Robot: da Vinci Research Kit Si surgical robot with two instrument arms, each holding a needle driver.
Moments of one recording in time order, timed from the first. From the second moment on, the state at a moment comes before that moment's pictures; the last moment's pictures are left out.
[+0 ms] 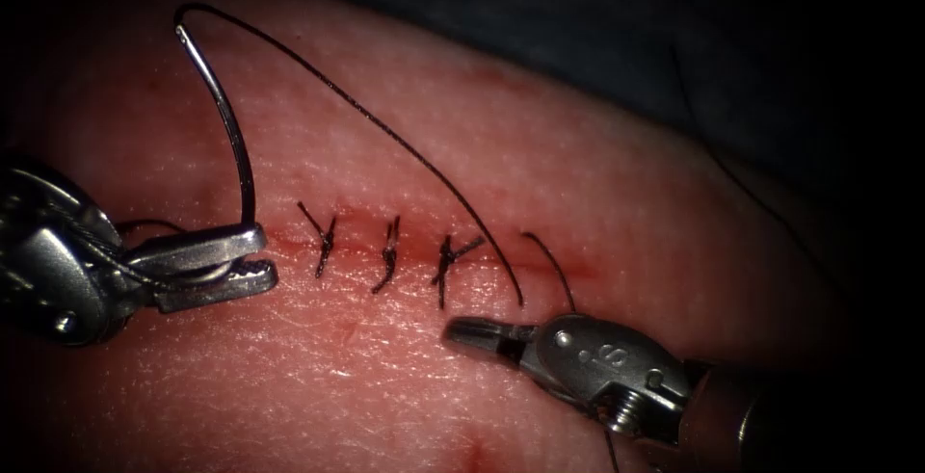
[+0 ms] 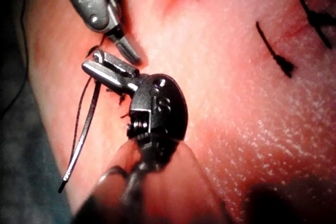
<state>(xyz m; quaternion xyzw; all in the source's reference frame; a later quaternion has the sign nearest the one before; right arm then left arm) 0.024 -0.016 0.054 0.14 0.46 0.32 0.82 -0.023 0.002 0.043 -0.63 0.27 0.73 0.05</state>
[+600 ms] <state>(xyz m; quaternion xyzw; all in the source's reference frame) 0.024 -0.016 0.054 0.14 0.46 0.32 0.82 -0.023 0.002 0.043 -0.63 0.27 0.73 0.05</state>
